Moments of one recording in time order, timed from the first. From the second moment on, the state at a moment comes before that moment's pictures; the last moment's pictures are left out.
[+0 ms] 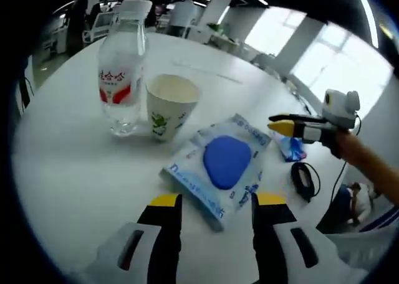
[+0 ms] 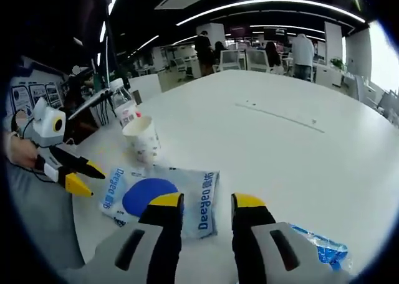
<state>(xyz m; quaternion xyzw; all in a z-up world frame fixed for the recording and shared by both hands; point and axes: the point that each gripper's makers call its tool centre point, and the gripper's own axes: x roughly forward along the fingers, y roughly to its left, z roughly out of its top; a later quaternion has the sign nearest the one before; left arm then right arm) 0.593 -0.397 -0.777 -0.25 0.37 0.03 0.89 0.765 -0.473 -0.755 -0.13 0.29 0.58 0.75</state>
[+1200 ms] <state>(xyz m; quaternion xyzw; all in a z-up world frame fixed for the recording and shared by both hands) 0.593 -0.404 -0.799 -0.27 0.40 0.03 0.88 0.763 -0.483 -0.780 -0.14 0.33 0.57 0.74</state>
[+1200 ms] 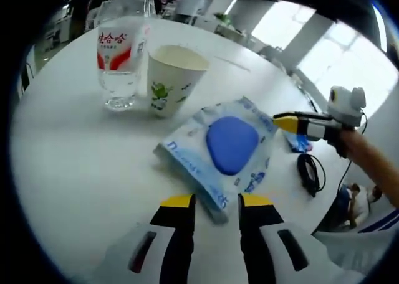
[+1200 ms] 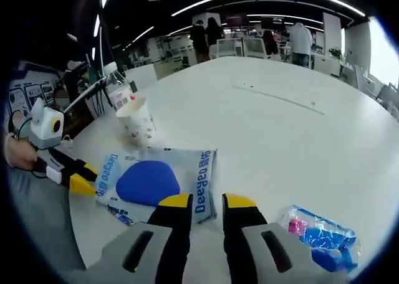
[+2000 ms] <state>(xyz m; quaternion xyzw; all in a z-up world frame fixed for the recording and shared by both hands) 0.595 -0.403 -0.809 -0.29 0.40 0.04 0.87 0.762 -0.484 -0.793 -0.15 0.35 0.57 0.73</state>
